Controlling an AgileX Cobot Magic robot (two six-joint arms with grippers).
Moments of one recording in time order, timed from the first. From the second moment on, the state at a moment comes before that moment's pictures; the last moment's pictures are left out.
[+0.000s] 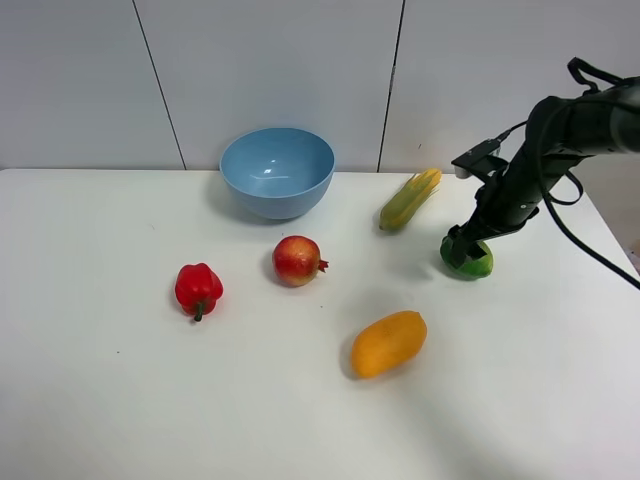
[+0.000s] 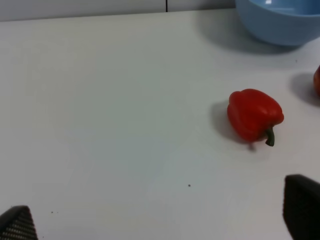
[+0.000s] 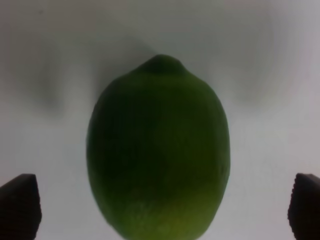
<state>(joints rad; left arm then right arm) 0.10 -0.01 -0.51 -0.09 1.06 0.07 0.10 1.97 -1.26 0.13 0.74 -0.56</state>
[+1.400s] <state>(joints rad) 0.10 -0.01 -0.51 -0.09 1.06 0.07 0.45 1.90 -1.71 0.27 0.58 -0.40</state>
